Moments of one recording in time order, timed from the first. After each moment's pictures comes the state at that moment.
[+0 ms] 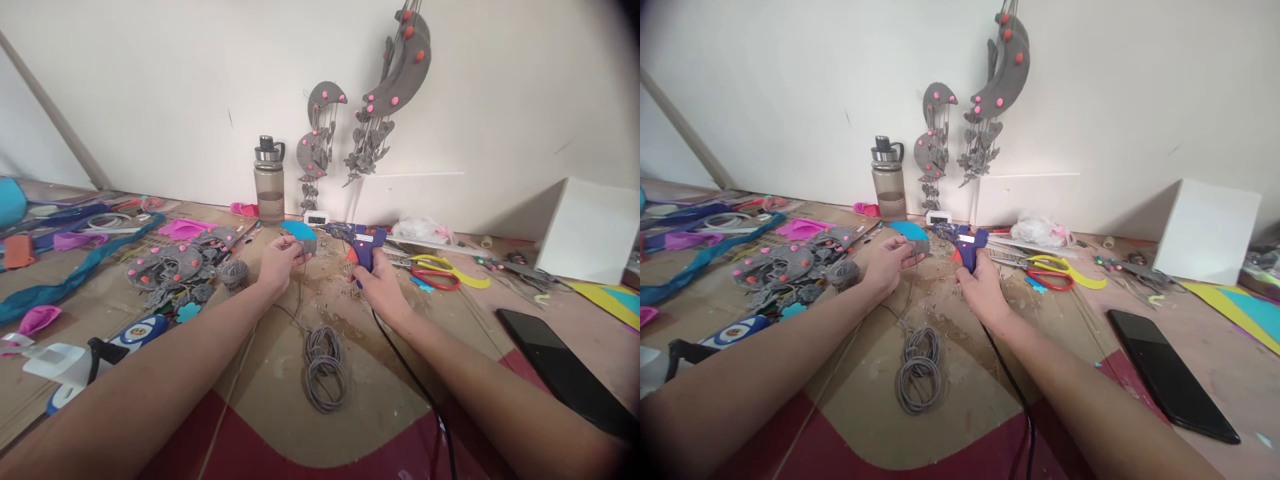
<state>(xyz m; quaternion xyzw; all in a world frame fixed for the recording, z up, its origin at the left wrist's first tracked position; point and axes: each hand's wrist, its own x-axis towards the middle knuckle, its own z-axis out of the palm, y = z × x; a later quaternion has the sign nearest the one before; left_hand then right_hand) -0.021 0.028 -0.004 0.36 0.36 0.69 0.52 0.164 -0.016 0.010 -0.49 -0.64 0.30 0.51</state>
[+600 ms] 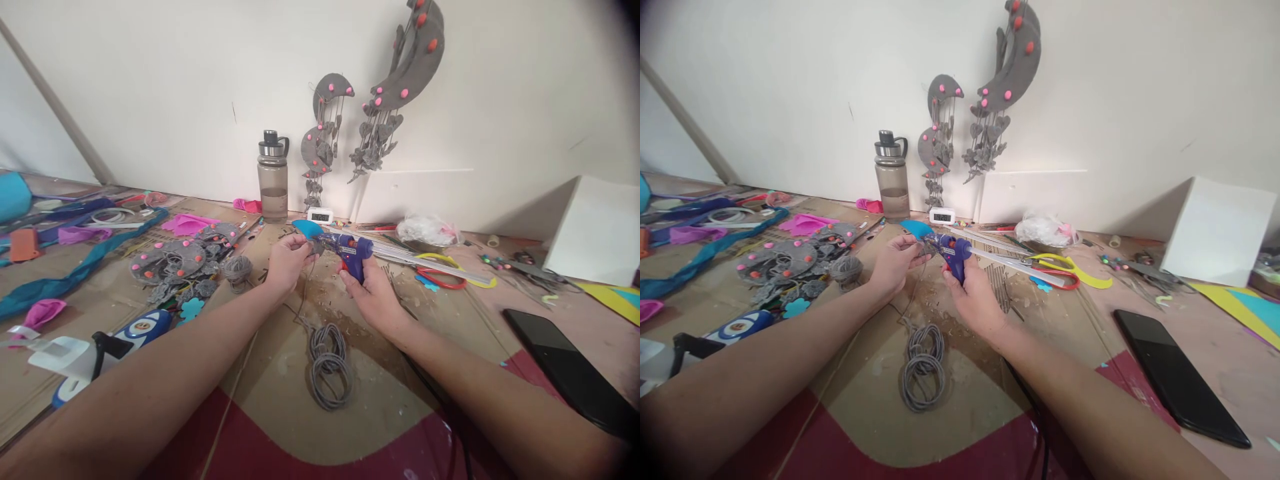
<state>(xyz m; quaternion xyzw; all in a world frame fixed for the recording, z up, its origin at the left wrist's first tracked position) -0.010 0.020 -0.001 0.37 0.39 0.68 0.51 0.155 -0.031 0.002 -0.45 -0.75 0.21 0.44</state>
